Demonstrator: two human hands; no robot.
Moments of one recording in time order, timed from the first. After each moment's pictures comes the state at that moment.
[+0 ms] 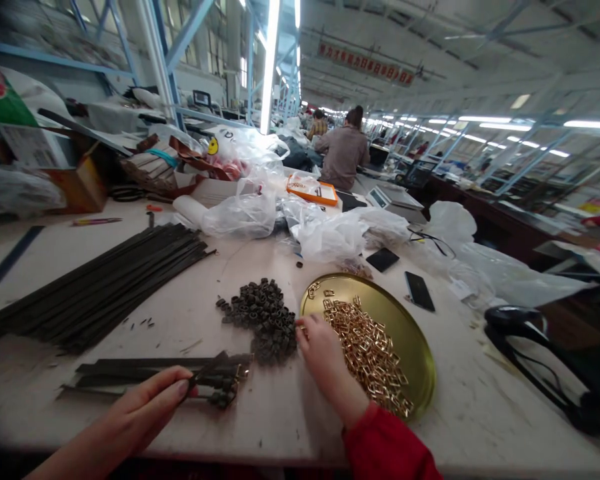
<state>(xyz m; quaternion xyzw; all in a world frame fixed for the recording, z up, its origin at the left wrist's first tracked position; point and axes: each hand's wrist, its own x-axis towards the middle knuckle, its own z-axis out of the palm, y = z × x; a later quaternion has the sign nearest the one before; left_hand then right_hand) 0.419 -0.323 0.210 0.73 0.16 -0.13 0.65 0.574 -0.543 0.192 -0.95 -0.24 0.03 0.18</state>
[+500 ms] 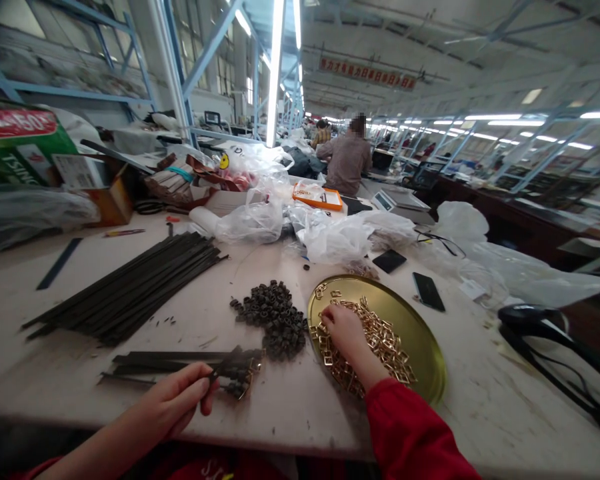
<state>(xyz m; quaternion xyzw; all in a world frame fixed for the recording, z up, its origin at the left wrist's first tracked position) 0.412 -0.329 0.223 0.76 0.13 -0.16 0.61 0.616 -0.573 0.191 -0.94 -0.20 0.05 0.27</state>
